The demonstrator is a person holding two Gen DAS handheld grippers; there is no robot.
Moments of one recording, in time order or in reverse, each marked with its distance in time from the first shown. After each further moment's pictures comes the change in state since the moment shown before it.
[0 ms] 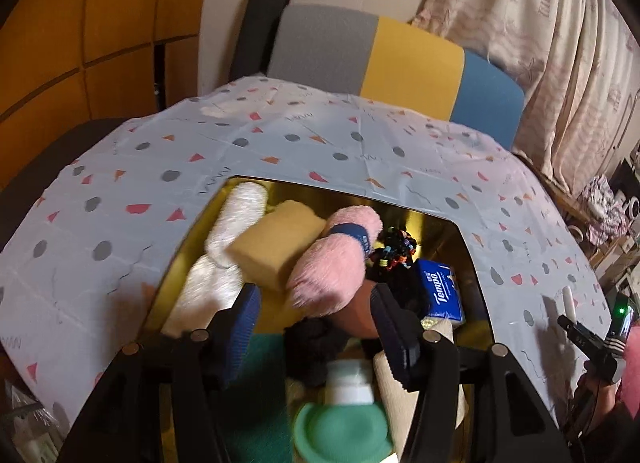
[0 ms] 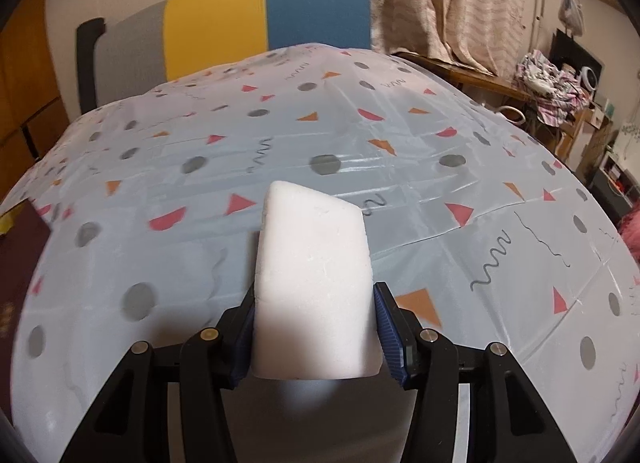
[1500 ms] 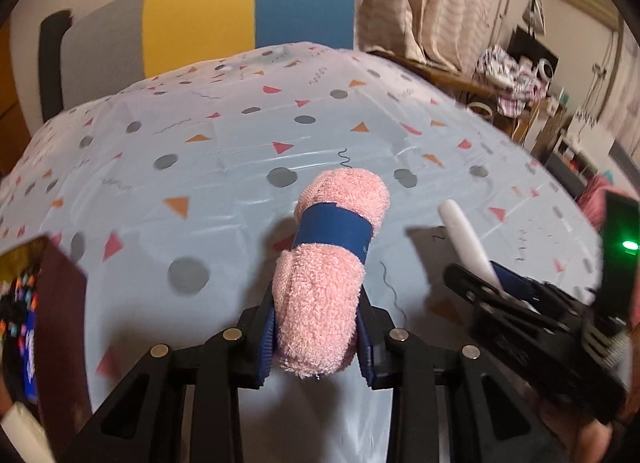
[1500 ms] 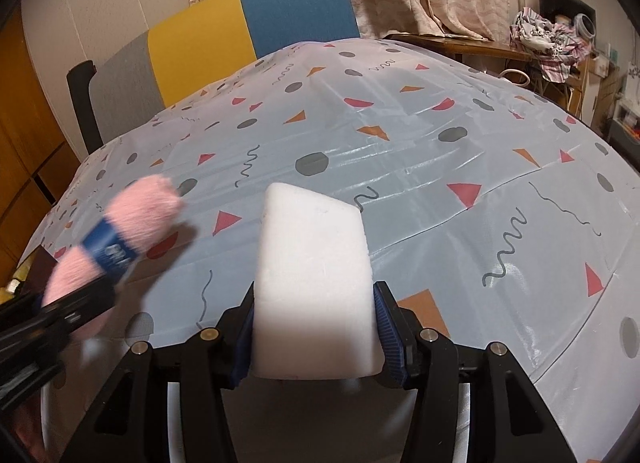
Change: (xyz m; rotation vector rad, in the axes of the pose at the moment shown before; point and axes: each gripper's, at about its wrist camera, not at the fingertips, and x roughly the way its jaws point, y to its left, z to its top) left arm 0.107 -0.313 -0.052 0.431 0.155 -0.281; right arm 0.025 -0.034 0.004 0.152 0.004 0.101
